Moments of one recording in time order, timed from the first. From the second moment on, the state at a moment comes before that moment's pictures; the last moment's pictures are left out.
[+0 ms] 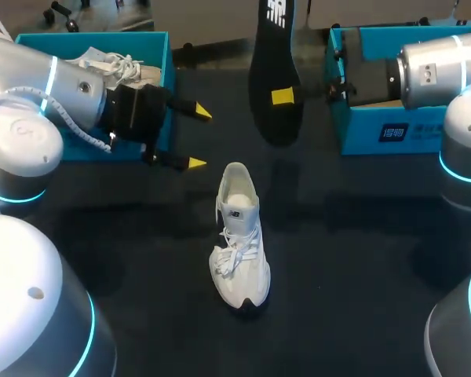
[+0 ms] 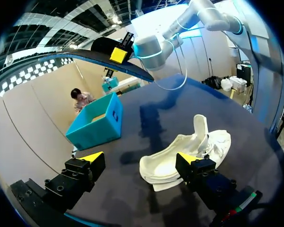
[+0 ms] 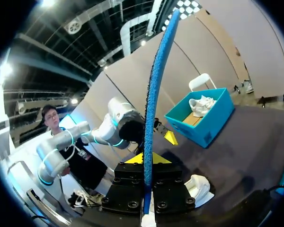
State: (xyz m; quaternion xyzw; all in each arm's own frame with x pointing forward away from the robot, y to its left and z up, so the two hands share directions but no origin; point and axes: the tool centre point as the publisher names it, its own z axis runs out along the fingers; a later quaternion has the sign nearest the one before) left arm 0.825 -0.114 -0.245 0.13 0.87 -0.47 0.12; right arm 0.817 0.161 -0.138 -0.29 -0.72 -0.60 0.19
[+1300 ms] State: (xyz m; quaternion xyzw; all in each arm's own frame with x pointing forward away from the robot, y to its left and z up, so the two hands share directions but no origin) left arm 0.810 -0.098 -0.326 0.08 0.93 -0.34 0.08; right arm 0.841 0.170 -0.185 -0.21 -0.76 -0.60 0.15
